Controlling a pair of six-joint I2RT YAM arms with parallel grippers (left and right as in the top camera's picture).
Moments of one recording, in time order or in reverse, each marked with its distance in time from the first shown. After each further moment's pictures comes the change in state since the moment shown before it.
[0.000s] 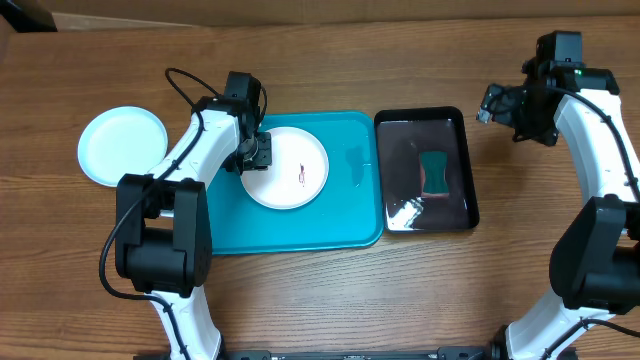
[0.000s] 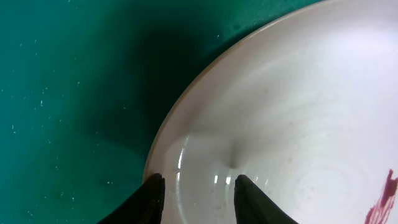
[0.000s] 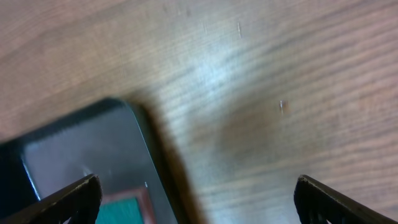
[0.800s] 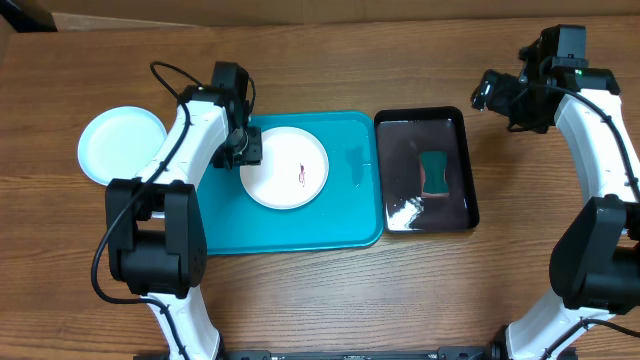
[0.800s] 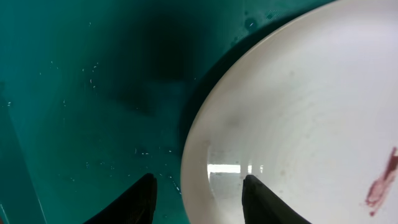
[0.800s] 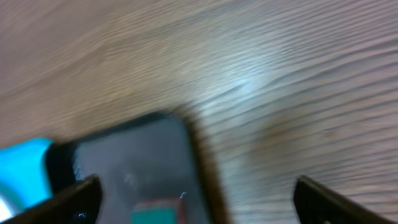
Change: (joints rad) left arm 0.039 -0.012 0.069 -0.125 0.003 0.010; right arm 0.000 0.000 0.003 0.058 -0.161 -0.026
